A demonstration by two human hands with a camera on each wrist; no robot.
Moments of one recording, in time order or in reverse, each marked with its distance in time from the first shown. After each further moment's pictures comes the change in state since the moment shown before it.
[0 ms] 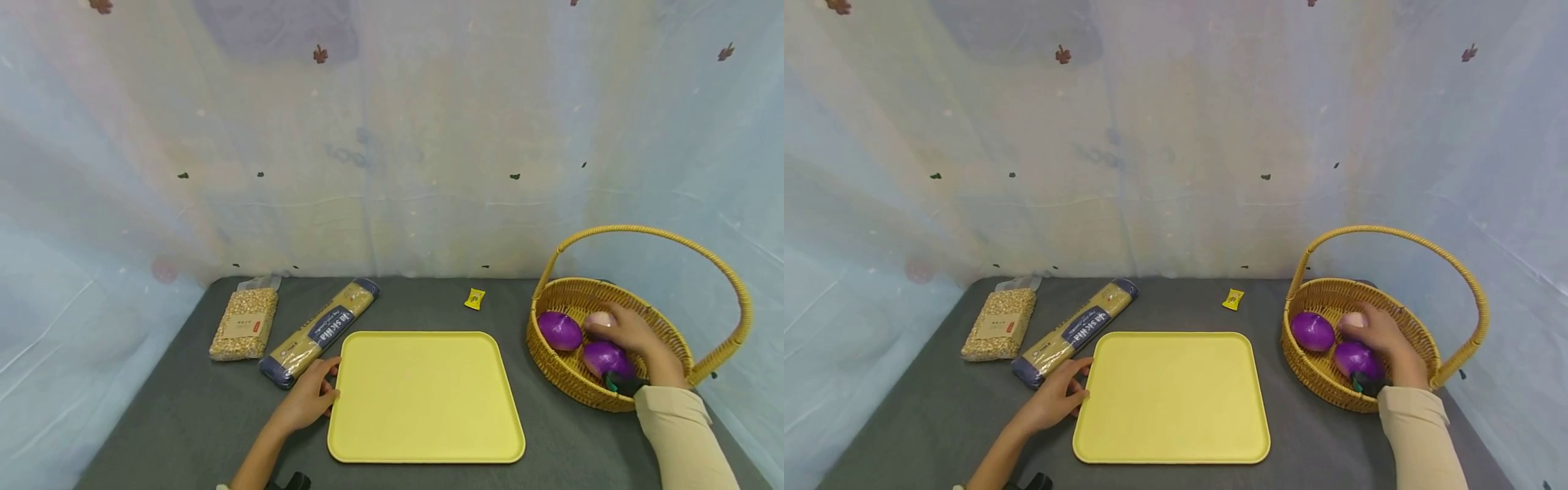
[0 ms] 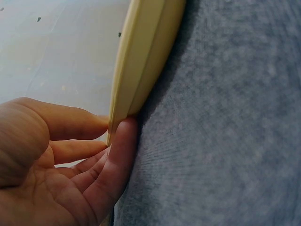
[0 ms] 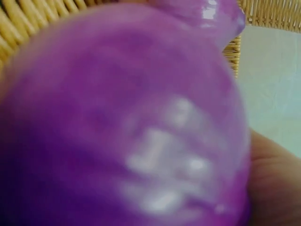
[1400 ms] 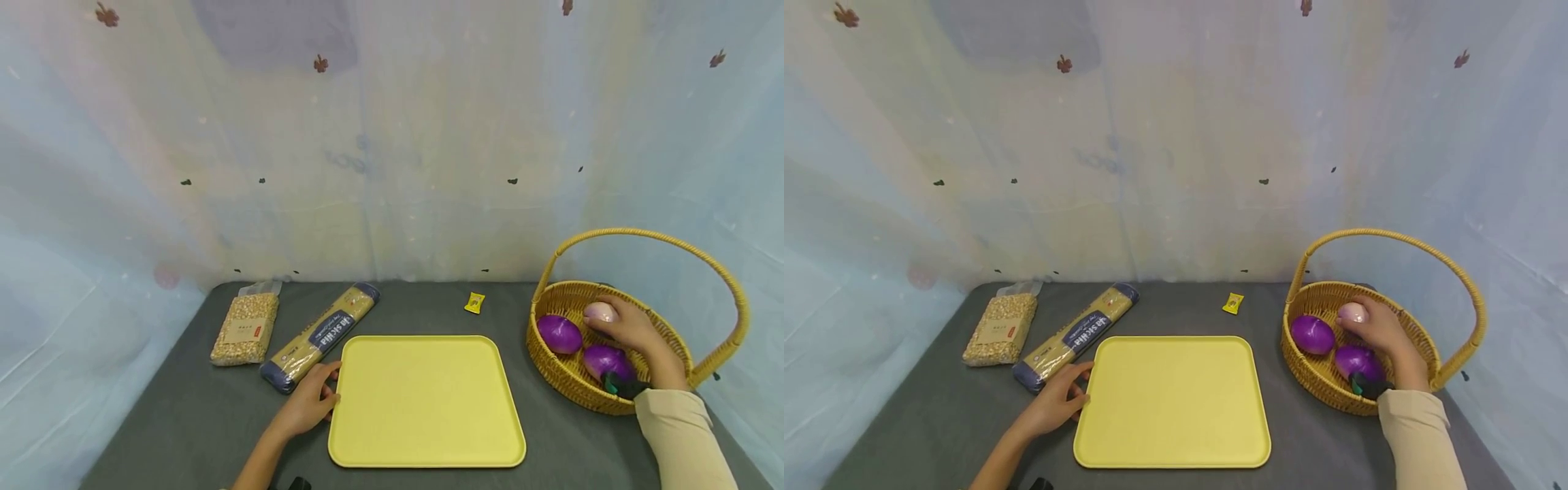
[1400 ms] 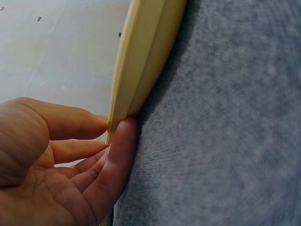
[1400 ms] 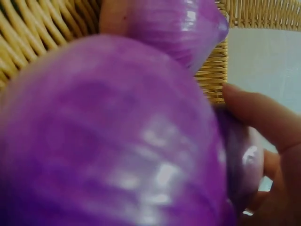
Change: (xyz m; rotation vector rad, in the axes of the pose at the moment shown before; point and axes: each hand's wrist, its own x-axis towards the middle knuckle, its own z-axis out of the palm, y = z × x) left_hand 0.000 -0.001 0.001 -0.008 0.011 0.005; right_hand 0.005 -0.008 -0.008 0.011 0.100 -0.033
